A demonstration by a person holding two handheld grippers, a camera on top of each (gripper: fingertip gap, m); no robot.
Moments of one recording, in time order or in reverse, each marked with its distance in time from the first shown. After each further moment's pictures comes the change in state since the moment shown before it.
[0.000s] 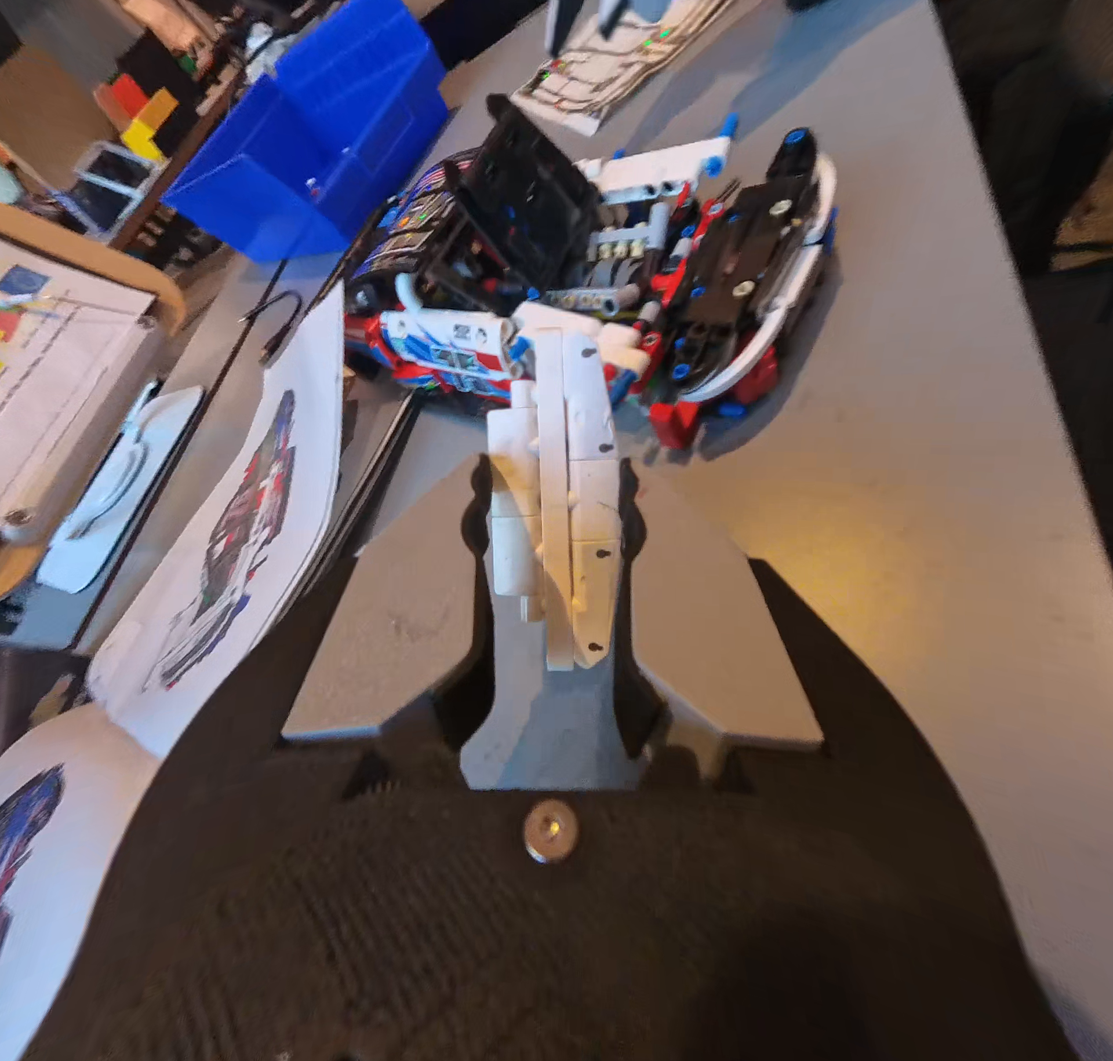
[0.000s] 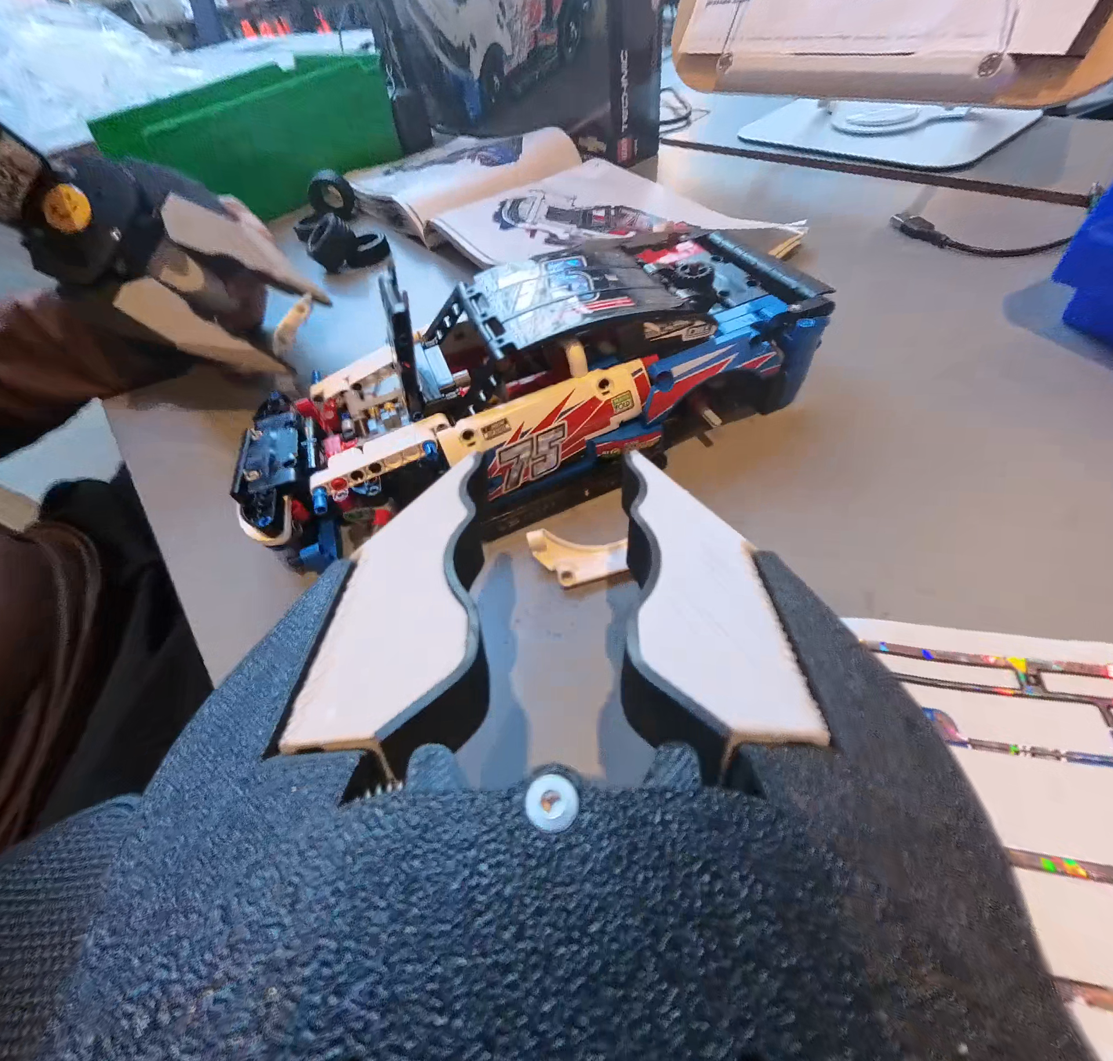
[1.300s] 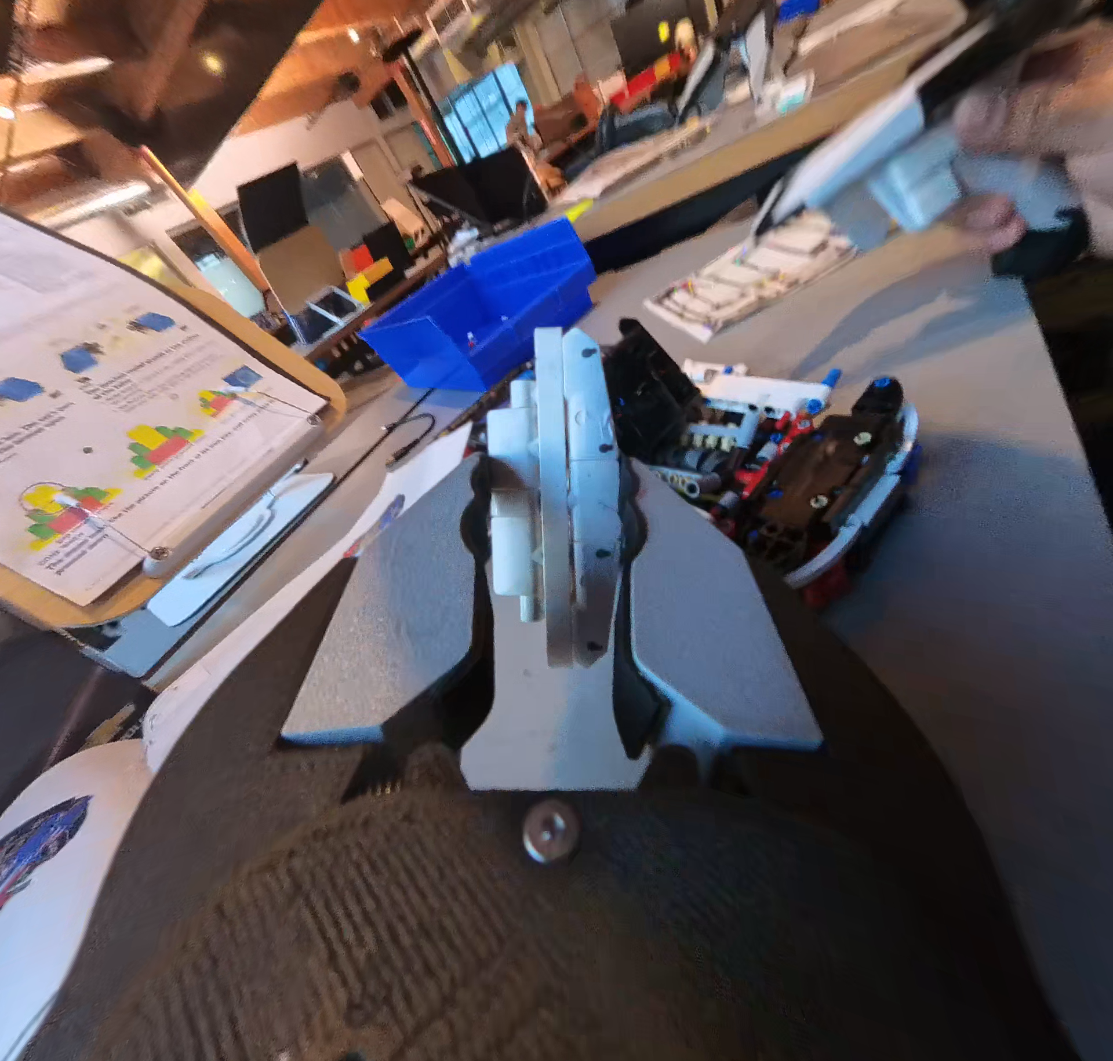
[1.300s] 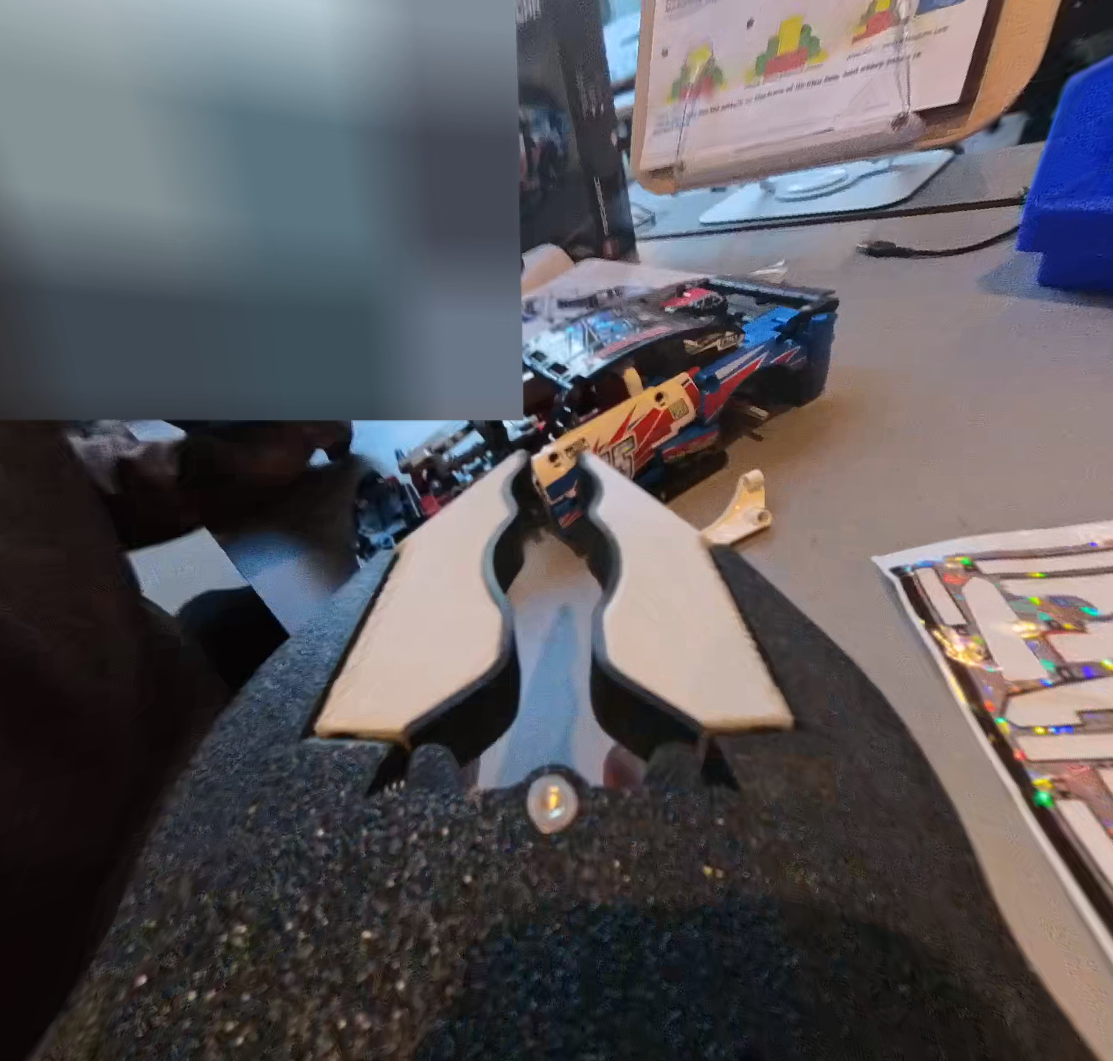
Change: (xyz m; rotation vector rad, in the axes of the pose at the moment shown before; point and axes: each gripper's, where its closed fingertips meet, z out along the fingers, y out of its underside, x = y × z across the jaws) left arm -0.028 -0.052 0.002 0.273 -0.242 -0.095; right arm -0.036 -0.005 -0.023 0.183 0.083 0.148
